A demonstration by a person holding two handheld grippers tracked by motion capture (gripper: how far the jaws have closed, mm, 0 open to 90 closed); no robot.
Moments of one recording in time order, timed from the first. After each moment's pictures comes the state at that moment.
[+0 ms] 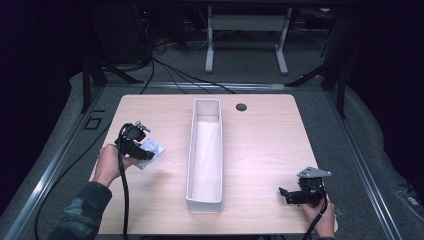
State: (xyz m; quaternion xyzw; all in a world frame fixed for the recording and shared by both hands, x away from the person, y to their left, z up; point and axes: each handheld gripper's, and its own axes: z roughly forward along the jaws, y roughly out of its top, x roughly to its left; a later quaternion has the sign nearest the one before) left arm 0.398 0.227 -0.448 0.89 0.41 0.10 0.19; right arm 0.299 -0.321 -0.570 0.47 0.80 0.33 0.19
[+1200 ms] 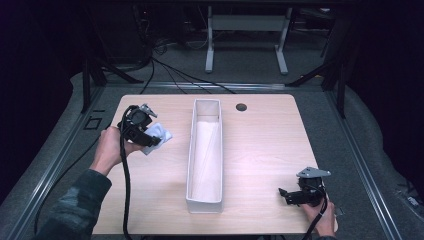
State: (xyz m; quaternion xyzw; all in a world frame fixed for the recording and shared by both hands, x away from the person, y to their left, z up) left arm 0.396 0.195 -0.380 0.90 0.34 0.14 0.22; right arm 0.300 -0.320 -0.570 0.46 0.80 0.33 0.19
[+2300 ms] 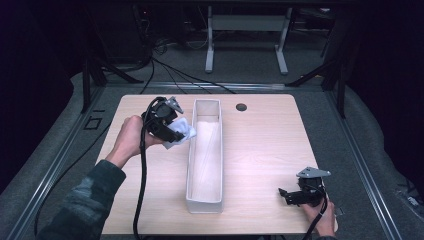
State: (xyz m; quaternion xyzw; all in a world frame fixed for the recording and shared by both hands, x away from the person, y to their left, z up) left arm 0.395 0.130 -0.349 0.93 0.23 0.13 0.24; right arm 0.300 -0.320 -0.570 0.46 0.80 0.33 0.19
